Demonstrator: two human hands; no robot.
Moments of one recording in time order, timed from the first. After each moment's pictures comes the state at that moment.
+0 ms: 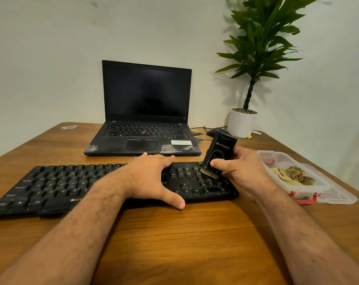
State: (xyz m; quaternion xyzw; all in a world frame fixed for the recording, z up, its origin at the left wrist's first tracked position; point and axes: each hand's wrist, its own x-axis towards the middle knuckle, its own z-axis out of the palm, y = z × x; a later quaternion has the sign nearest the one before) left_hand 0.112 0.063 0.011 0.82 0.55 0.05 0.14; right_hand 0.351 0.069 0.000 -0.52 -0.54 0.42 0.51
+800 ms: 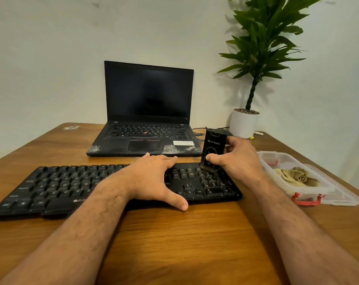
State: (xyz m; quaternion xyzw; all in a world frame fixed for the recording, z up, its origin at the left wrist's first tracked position) left_hand 0.111 0.062 0.011 0.83 0.54 0.05 0.14; right_hand 0.339 0.091 0.007 -0.63 -0.62 0.17 0.42
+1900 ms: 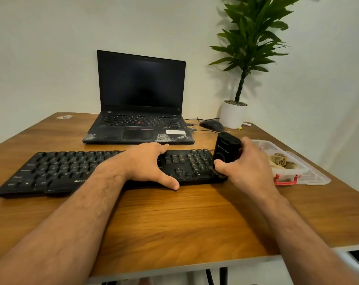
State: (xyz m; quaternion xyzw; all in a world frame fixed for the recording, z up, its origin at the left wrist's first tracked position) left_hand 0.107 0.068 0.004 0.82 0.55 0.06 0.13; right_hand 0.356 0.015 0.001 -0.66 -0.63 0.08 0.40
